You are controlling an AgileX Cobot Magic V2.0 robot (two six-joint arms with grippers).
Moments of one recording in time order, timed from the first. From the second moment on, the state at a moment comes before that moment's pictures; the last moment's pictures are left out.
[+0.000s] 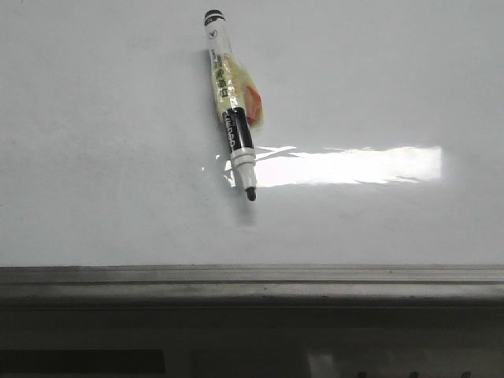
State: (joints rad) left arm -0.16 -0.01 0.00 -0.11 0.34 -0.07; right arm 0.10 -0.01 0.01 0.03 0.33 -0.07
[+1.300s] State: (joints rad) left arm -0.16 -0.01 0.00 -0.27 0.24 -0.07; right arm 0.10 -0.01 0.01 0.38 0.04 -0.06
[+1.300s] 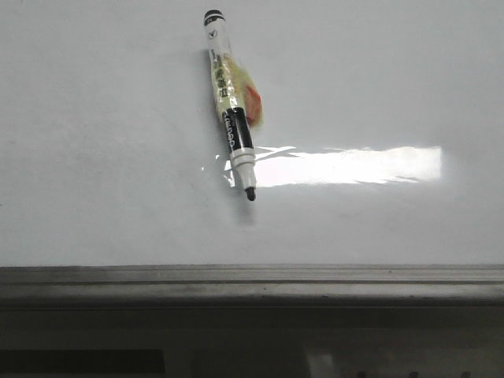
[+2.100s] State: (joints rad) left arm -0.16 -0.01 0.00 -1.13 -0.06 -0.08; right arm 0.10 -0.01 -0.14 0.78 0.10 -0.08
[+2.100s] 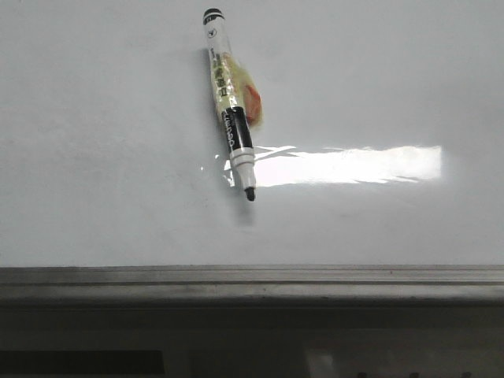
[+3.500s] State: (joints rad) left arm -0.76 1.09 -0.67 -0.73 0.34 0.28; right arm 0.10 0.32 -0.44 0.68 0.50 -0.42
